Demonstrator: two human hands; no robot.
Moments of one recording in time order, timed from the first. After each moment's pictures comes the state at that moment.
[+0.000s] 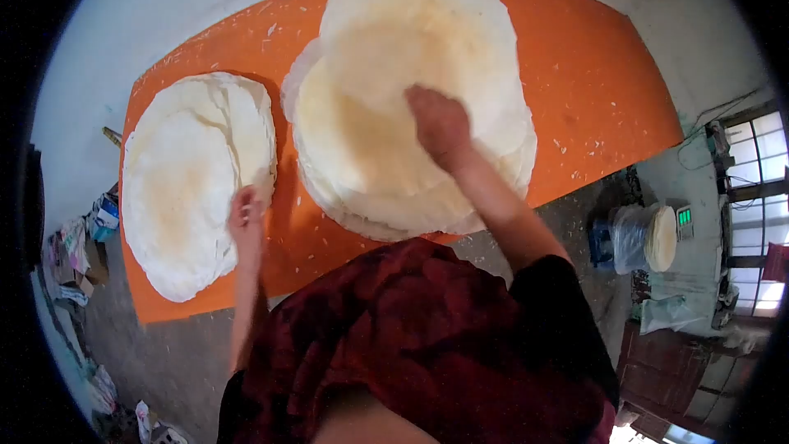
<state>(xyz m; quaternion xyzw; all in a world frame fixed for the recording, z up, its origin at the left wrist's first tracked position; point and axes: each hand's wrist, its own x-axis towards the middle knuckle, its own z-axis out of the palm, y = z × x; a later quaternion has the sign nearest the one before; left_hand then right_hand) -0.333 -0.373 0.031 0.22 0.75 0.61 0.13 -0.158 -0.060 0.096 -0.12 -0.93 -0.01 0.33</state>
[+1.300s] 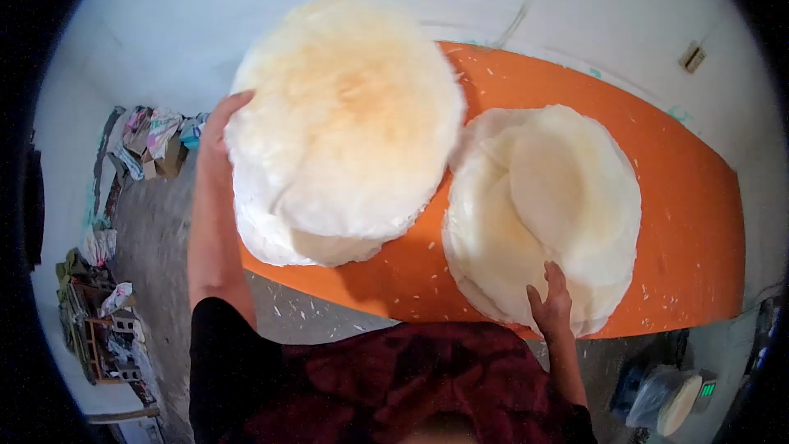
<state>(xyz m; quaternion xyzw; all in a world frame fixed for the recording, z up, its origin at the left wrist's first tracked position) -0.516 -0.502 0.227 0.40 0.66 0.63 -0.06 -0.094 -0.134 0.057 -0.23 -0.91 0.30 0.16</state>
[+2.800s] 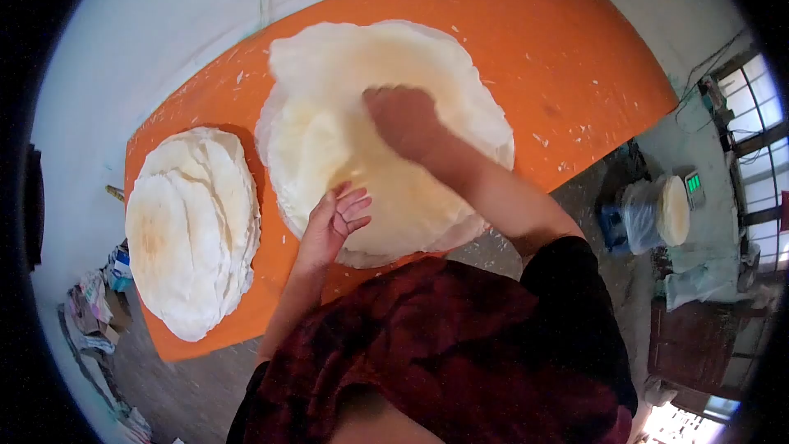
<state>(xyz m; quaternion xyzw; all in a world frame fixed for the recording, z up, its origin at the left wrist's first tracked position) -0.233 -0.226 0.065 0.11 0.39 0.71 0.58 -0.155 -0.034 0.158 -0.22 -0.96 -0.03 0.15</state>
